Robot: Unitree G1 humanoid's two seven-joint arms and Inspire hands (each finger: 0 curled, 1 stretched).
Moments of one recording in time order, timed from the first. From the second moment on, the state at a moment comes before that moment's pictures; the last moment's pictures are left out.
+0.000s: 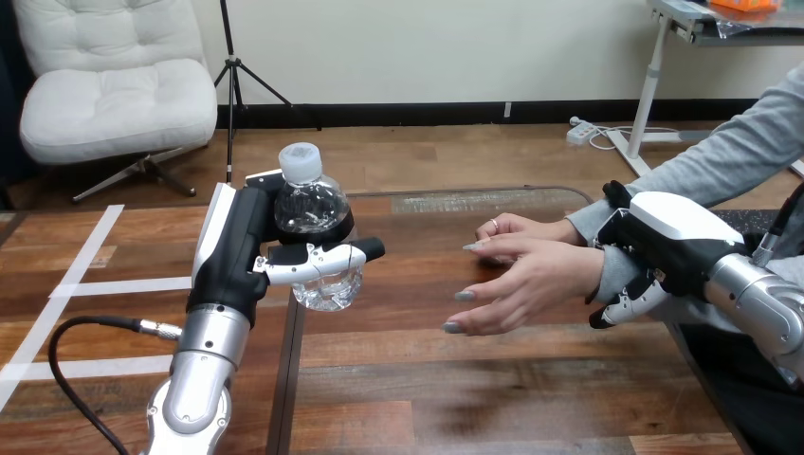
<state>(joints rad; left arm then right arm) -0.25 0.17 0.01 0.40 0.16 -0.37 0.00 -0.76 -0.64 0.42 1.24 -0.60 -0.58 -0.02</state>
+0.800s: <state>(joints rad) -0.25 0.17 0.01 0.40 0.17 -0.37 0.00 -0.76 -0.64 0.42 1.23 -0.60 -0.59 -0.02</state>
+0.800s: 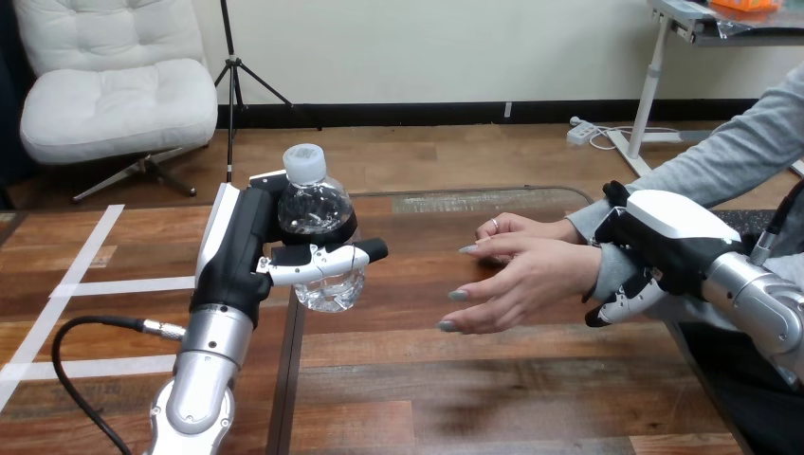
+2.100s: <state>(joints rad) -0.29 0.09 -0.02 0.47 0.16 -0.34 0.00 -0.76 -0.63 0.42 1.19 -0.59 -0.60 0.00</state>
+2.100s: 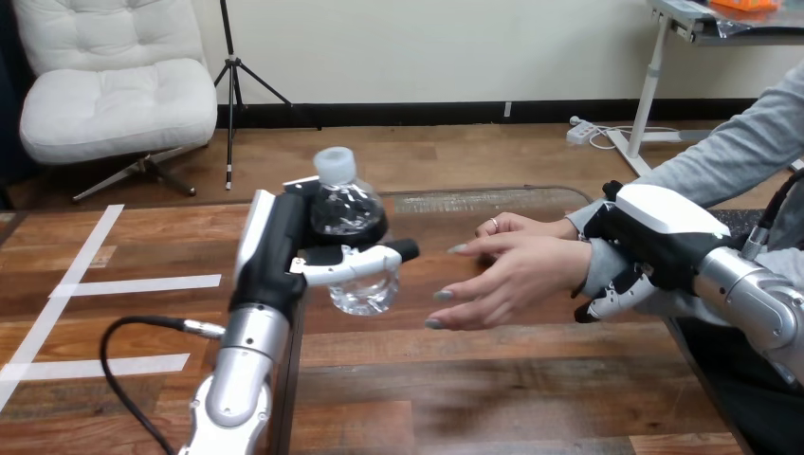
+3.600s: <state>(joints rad) -0.37 -0.01 -0.06 0.64 0.14 -0.41 -0.03 -0.76 -0.61 0.42 1.17 -0.59 -0.62 0.00</state>
